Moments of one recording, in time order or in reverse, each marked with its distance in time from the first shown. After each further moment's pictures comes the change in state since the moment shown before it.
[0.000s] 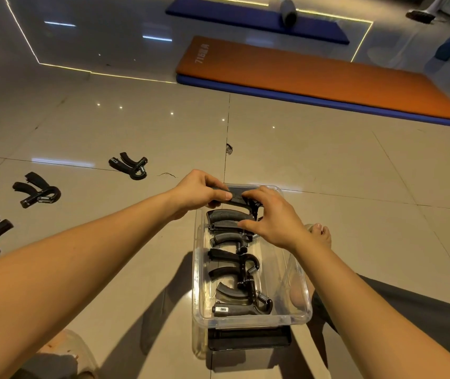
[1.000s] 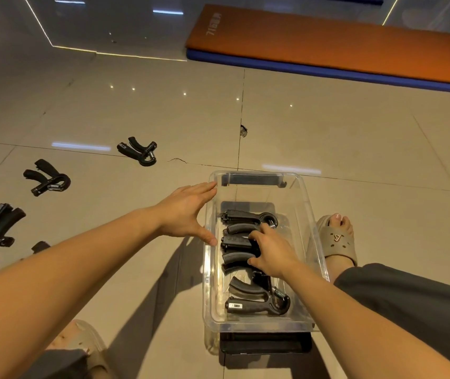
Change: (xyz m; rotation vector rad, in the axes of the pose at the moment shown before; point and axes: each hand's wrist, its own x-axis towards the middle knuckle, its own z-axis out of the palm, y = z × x) left_hand 0.002 -0.080 -0.028 1.020 -0.229 0.213; right_hand -0.017 0.065 0.133 -0.184 -0.344 0.171
